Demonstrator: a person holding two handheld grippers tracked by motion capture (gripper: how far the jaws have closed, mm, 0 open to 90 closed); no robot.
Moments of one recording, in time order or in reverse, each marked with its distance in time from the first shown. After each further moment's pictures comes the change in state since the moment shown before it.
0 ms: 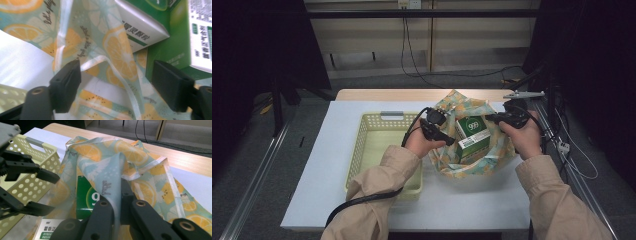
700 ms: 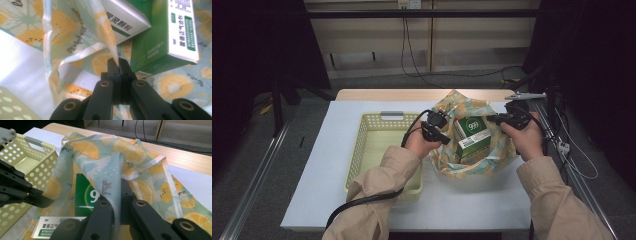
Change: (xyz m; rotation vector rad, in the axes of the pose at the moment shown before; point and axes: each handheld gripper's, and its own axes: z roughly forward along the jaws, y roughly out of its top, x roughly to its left) left arm -0.003 -0.001 -0.011 0.022 -0.098 -0.015; right arm -0.002 -0.004 -0.001 0.000 -0.002 0.003
